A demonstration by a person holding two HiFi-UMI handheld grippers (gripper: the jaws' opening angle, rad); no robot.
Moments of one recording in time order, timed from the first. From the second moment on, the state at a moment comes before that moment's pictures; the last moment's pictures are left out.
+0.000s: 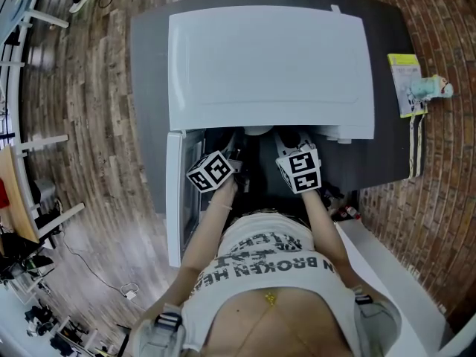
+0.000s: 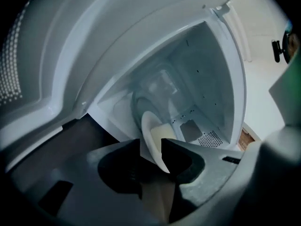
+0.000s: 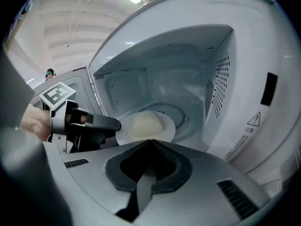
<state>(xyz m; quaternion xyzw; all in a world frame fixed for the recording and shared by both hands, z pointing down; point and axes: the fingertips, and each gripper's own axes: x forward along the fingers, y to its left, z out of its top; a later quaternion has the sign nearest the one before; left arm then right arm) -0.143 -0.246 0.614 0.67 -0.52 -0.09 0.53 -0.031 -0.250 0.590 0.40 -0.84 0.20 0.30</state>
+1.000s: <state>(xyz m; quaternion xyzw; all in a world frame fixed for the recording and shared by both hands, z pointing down) -0.132 -0.260 0.625 0.61 -0.48 -0.18 0.61 -0.020 -0.246 0.602 0.41 -0.83 0.25 0.28</state>
